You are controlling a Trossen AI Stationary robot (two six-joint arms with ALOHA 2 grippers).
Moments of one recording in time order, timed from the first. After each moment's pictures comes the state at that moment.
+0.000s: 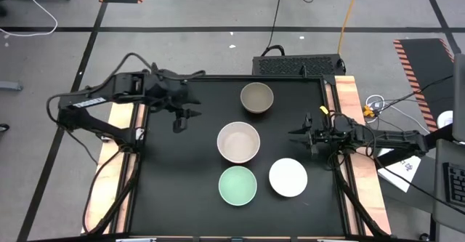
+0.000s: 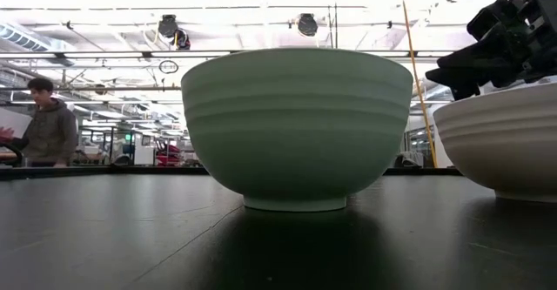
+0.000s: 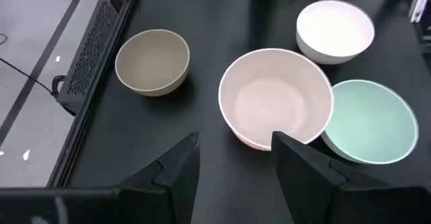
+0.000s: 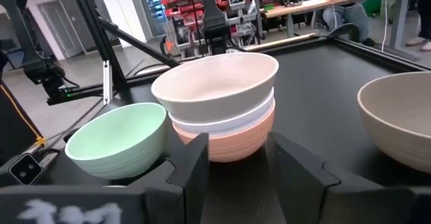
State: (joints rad) left arm 0.12 1.25 1.54 -1.04 -0.01 0.03; right arm -0.10 0.12 0.02 -0.07 -0.10 0.20
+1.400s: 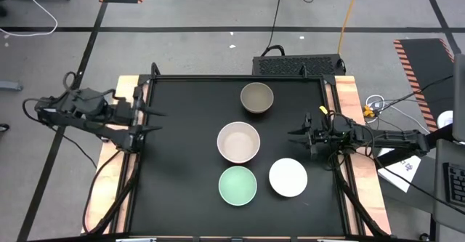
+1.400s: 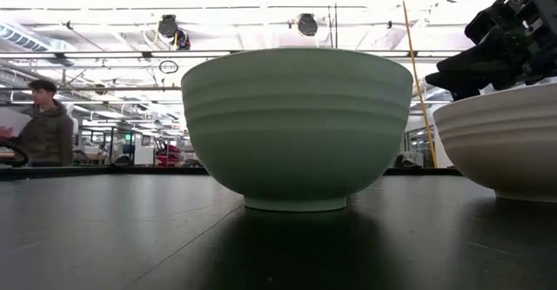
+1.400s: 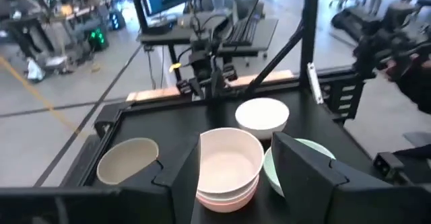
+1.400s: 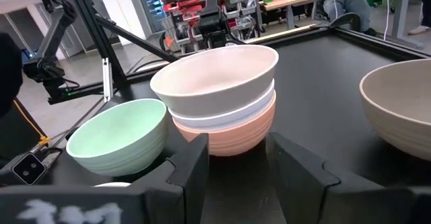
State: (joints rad) left arm -0.23 0.59 1.04 -0.65 -0.16 0.09; right arm -0.10 0.14 0.02 -0.07 -0.11 0.22
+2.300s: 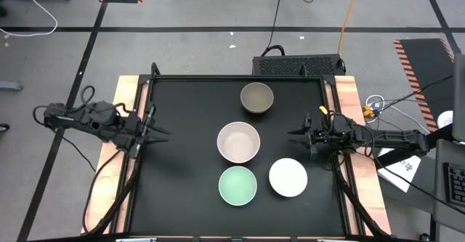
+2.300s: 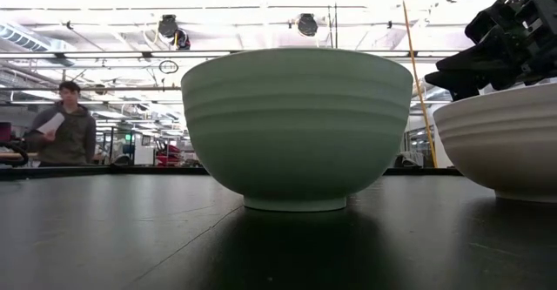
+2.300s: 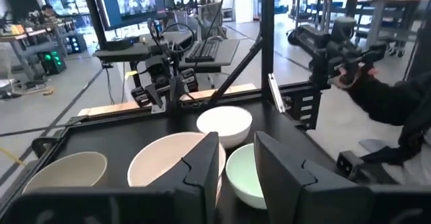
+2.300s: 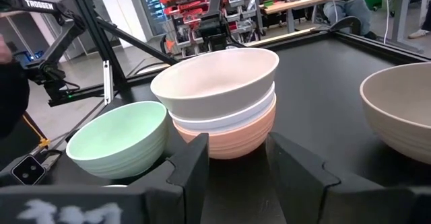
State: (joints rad) left arm -0.23 0.42 0.67 -0.34 -0.01 0.08; right arm -0.10 0.14 0.02 -0.05 -0.11 0.22
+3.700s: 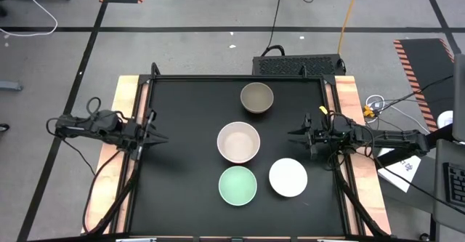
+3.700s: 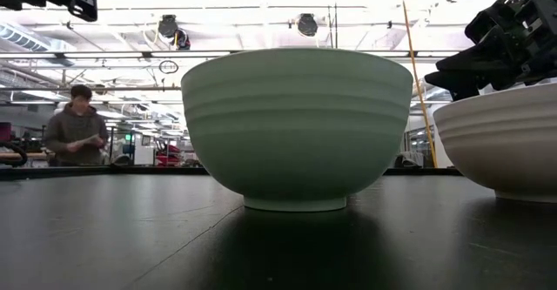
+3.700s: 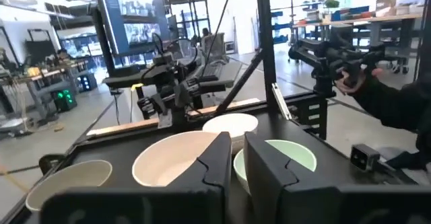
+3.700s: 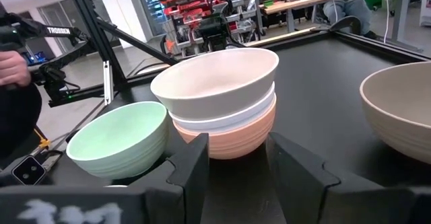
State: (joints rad) left arm -0.18 0.07 0.32 -0.21 0.05 0.15; right arm -0.10 0.14 0.02 -0.05 -0.11 0.23
